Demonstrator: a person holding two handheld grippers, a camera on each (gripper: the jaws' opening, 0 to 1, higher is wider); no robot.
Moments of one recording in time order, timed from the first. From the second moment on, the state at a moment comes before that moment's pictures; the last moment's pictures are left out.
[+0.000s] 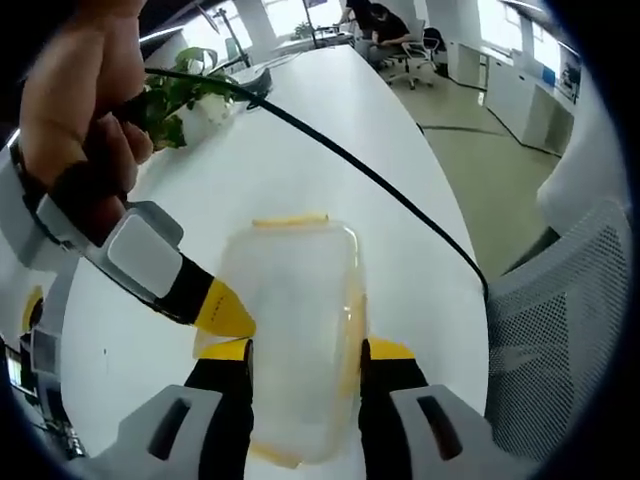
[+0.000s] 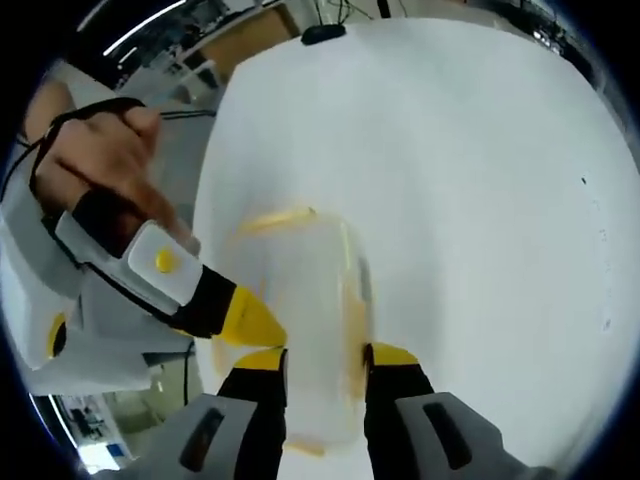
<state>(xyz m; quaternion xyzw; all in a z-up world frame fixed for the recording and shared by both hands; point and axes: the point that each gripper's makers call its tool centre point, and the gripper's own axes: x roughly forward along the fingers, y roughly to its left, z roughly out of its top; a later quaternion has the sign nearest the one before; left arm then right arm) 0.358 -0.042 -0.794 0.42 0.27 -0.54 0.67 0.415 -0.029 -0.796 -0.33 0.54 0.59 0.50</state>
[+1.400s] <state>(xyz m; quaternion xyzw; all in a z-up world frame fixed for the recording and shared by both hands) 0.357 -0.043 -0.792 0.43 0.26 -0.54 0.67 0.416 -0.033 -0.795 -0.33 0.52 0.58 0.53</state>
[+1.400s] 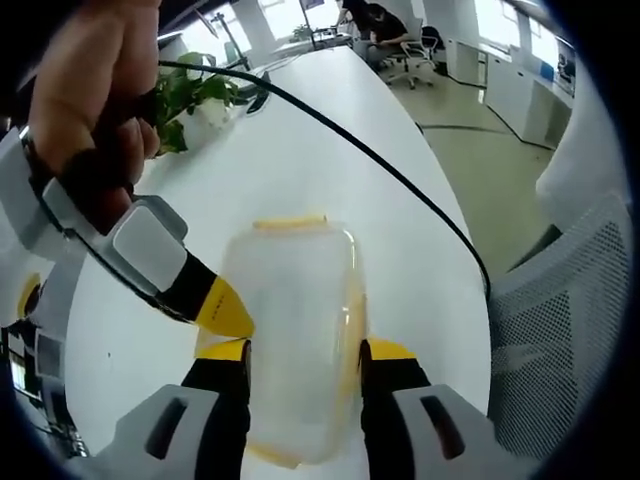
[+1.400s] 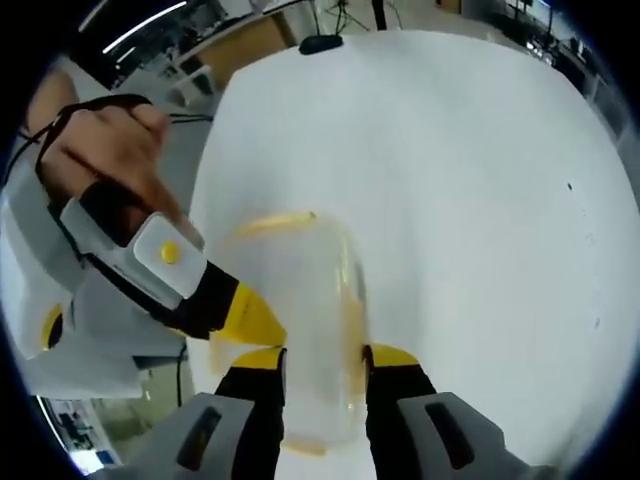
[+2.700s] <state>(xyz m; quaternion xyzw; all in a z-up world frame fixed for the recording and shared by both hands) 0.381 -0.010 -0.784 0.41 0.30 -0.55 0.66 0.392 -0.073 -0.783 -0.37 0.46 0.55 0.60</state>
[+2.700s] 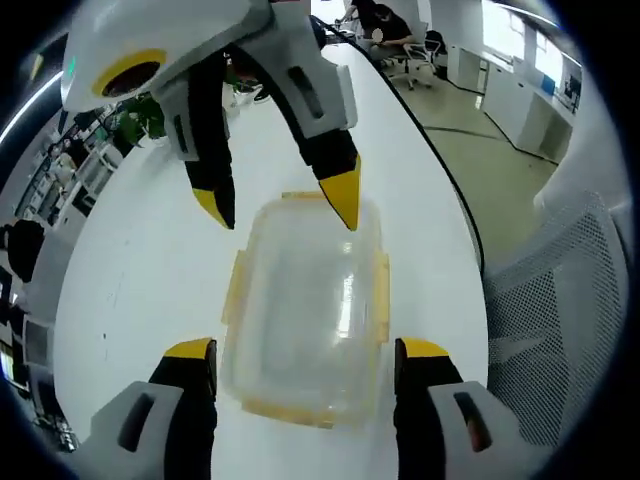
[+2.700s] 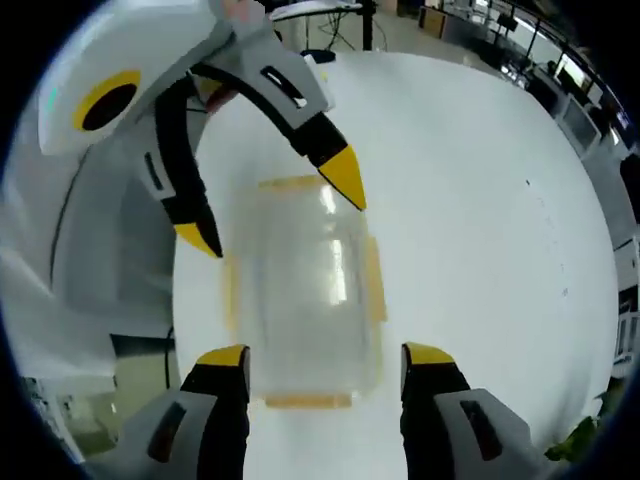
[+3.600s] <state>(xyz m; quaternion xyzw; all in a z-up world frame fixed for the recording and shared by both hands) 0.388 0.003 -0.811 0.43 0.33 -0.56 0.63 0.380 -0.082 -0.801 -0.41 0.43 0.51 0.62</state>
